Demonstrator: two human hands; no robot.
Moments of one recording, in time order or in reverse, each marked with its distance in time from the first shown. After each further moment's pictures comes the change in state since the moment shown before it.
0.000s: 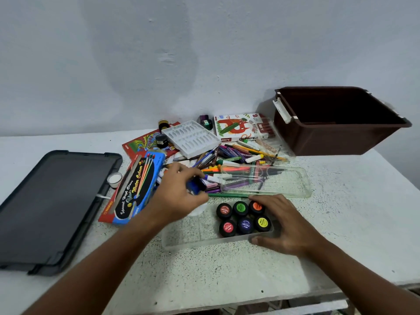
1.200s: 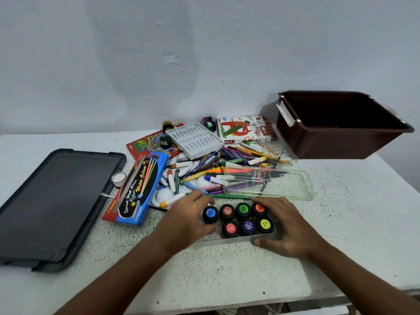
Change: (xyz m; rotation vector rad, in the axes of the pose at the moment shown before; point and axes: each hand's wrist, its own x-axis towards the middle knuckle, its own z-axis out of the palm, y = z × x) left_hand -0.035 -0.017 0.025 0.189 -0.081 0.302; right_hand -0.002 -0.002 0.000 0.008 -0.008 0.037
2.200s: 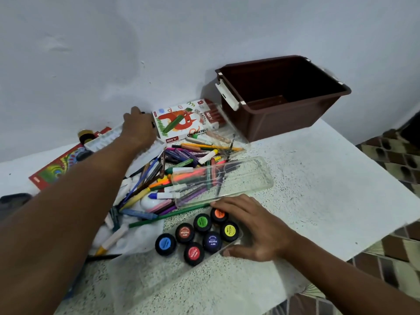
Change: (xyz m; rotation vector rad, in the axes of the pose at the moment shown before) left_hand 0.271 -0.107 0.022 0.384 -0.035 -0.288; right_hand 0.004 0.009 -0.001 -0.019 -0.026 -0.007
